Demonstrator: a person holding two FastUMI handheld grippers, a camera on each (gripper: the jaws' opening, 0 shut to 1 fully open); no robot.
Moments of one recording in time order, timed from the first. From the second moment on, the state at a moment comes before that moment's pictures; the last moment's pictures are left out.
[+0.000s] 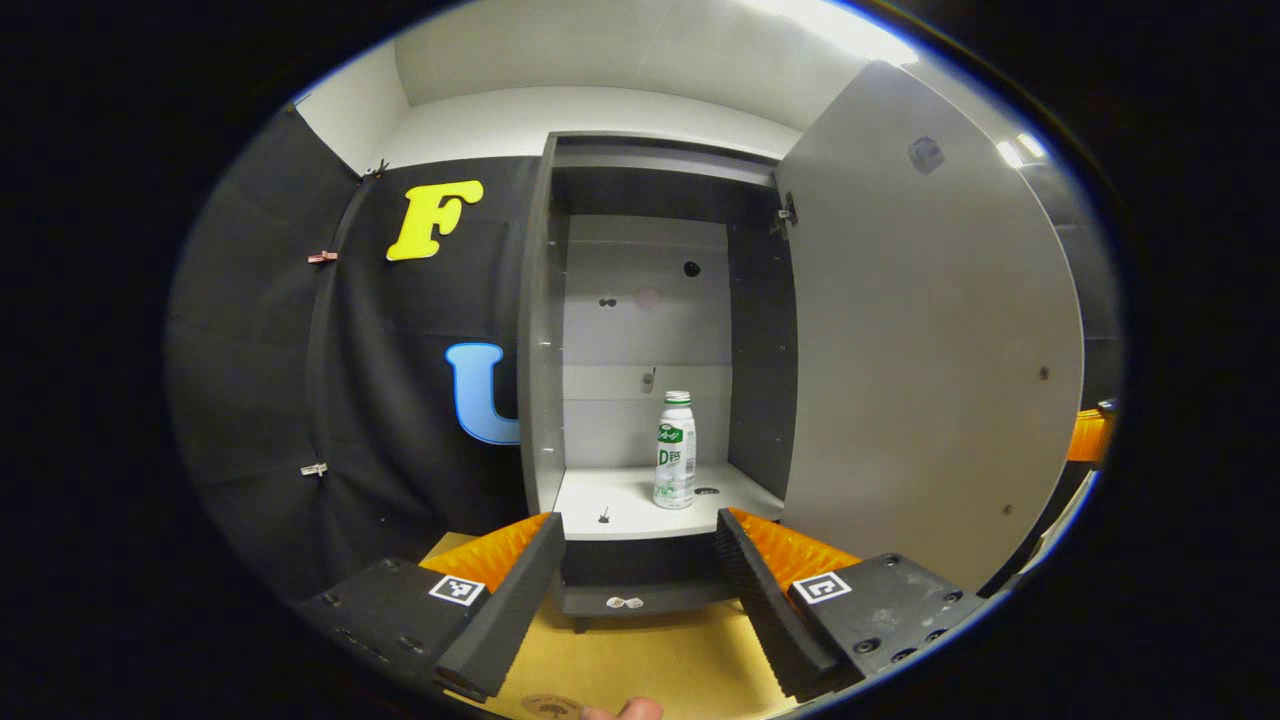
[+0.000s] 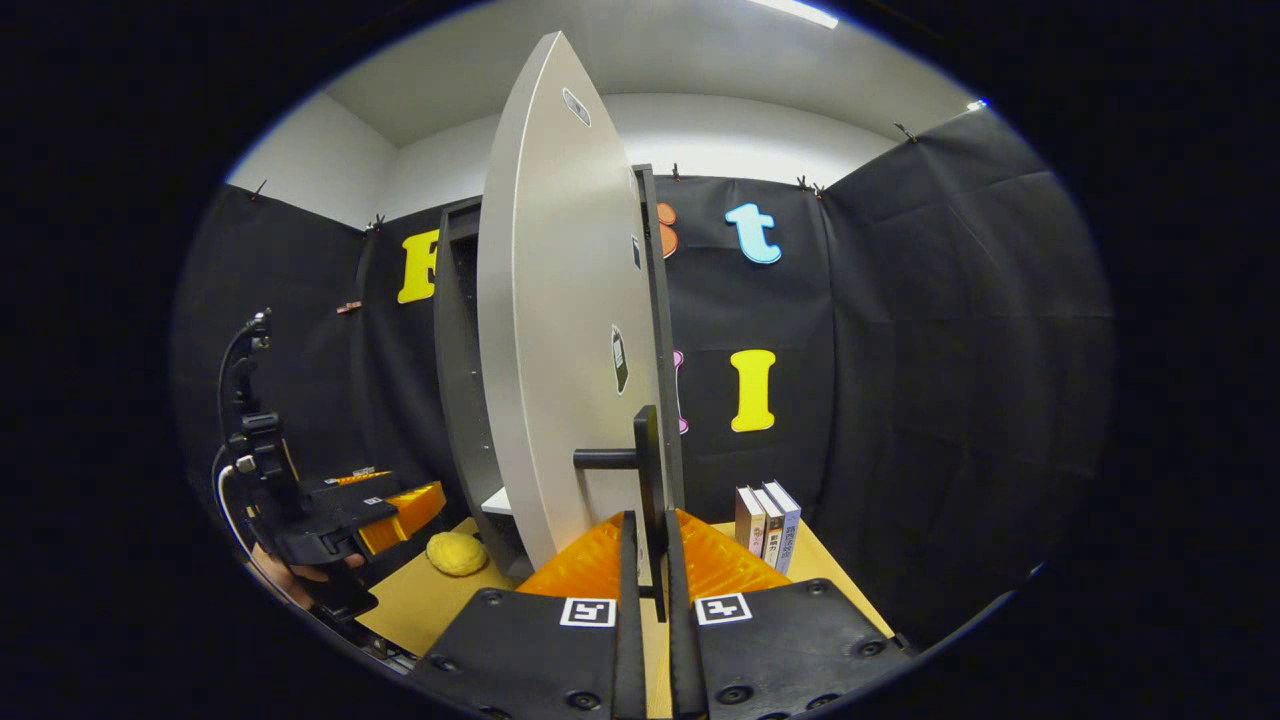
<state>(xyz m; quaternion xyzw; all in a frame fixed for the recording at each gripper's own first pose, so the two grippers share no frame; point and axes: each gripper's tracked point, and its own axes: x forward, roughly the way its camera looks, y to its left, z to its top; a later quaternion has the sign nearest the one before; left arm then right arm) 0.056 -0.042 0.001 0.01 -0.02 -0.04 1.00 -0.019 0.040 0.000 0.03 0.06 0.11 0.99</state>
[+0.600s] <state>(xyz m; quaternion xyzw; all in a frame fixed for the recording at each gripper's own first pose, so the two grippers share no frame) 0.192 -0.092 0.011 0.00 -0.01 -0.04 1.00 -0.011 0.012 0.000 0.05 0.06 0.12 0.99</state>
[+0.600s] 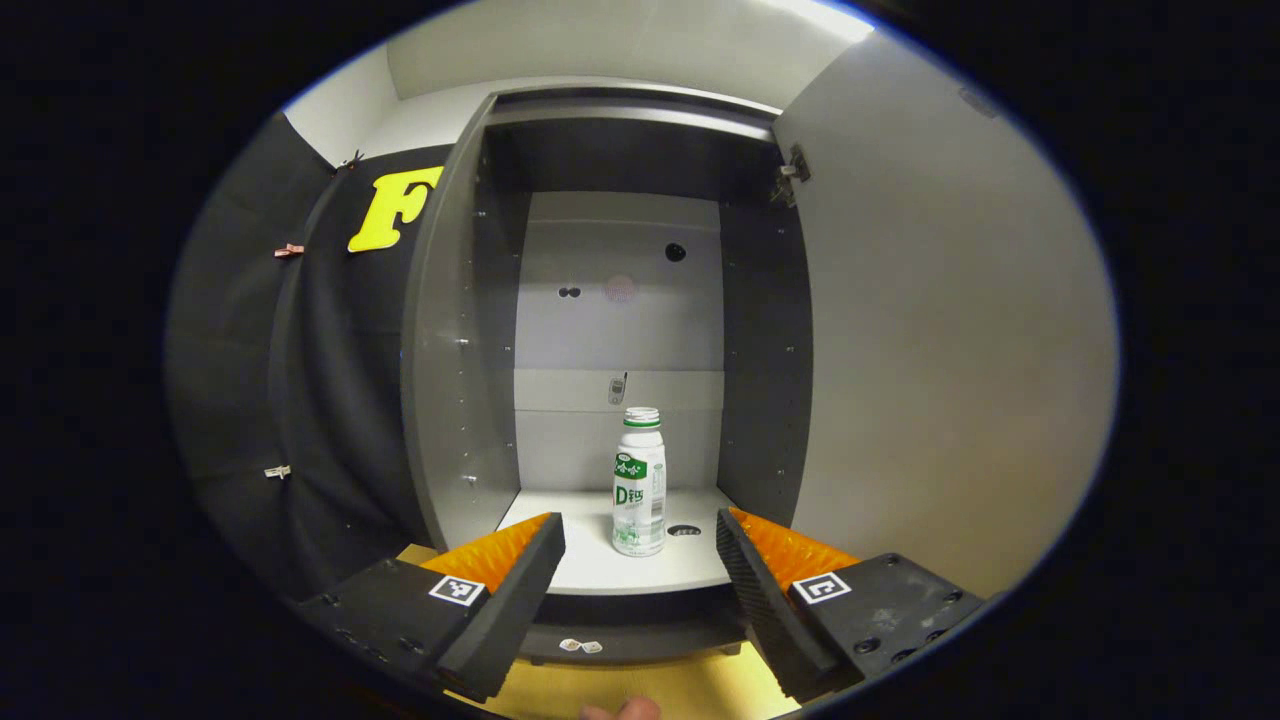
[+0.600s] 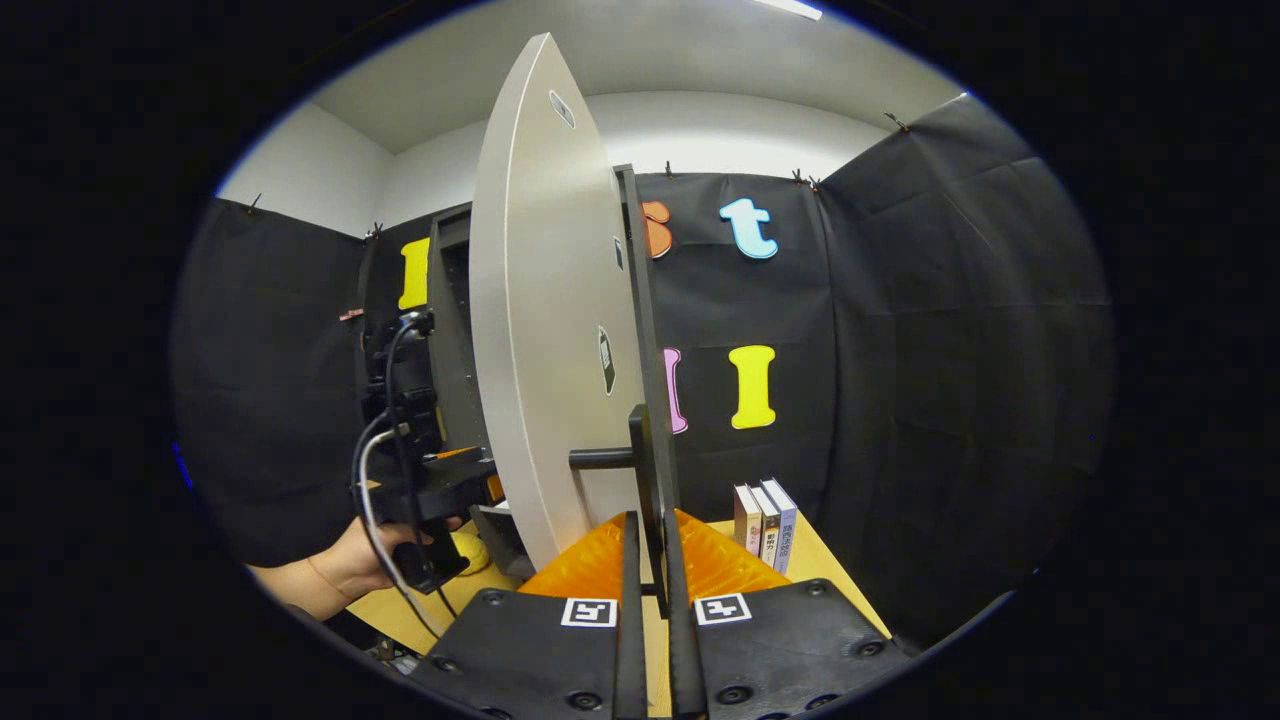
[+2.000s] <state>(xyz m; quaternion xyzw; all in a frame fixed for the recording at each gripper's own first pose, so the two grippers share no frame) 0.402 -0.092 -0.030 0.00 0.02 0.02 1.00 0.023 -0.125 -0.018 0.06 0.03 0.01 1.00</state>
